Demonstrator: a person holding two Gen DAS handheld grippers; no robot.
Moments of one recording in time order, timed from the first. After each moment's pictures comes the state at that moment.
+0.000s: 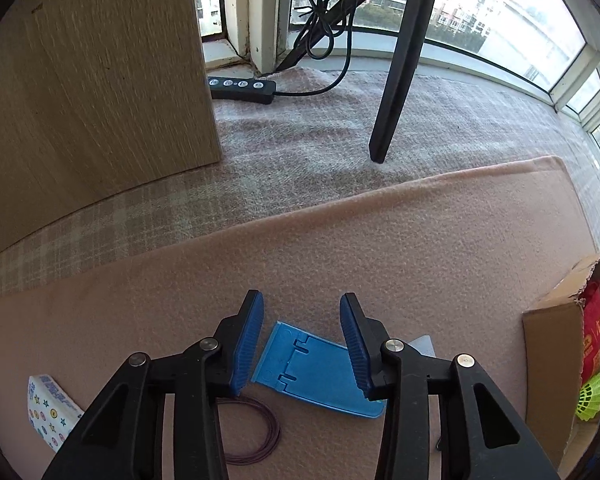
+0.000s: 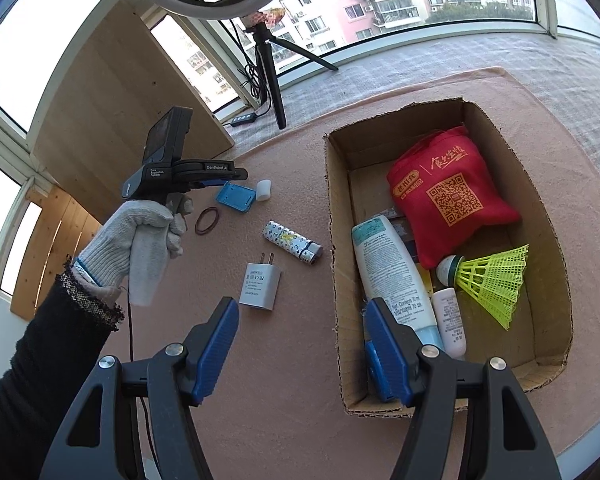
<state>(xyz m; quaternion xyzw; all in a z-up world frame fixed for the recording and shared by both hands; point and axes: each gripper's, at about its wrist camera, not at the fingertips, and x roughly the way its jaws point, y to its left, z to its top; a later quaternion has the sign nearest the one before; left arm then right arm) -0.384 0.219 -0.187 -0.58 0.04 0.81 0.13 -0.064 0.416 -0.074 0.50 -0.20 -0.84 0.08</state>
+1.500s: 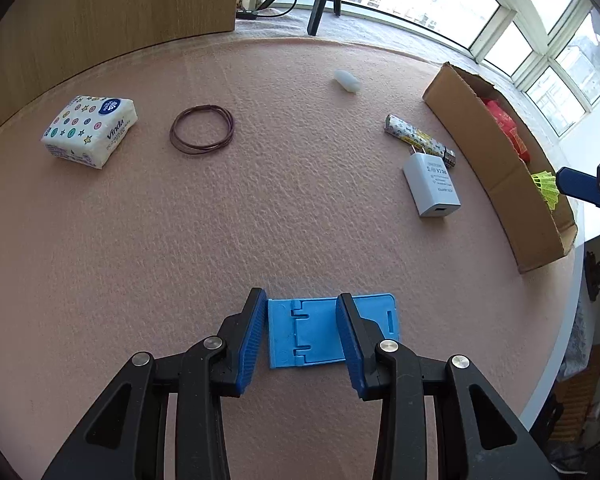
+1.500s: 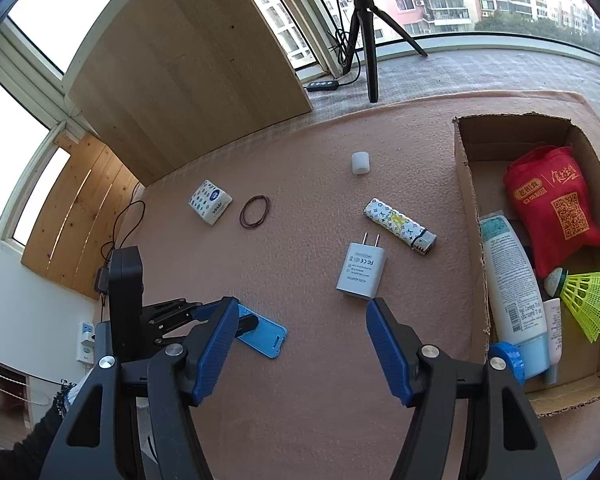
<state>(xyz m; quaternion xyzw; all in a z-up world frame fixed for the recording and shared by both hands) -0.135 0.123 -0.182 -0.56 0.01 0.80 0.23 -0.076 0.320 -0.072 0.52 -0.16 -0.83 0.16</state>
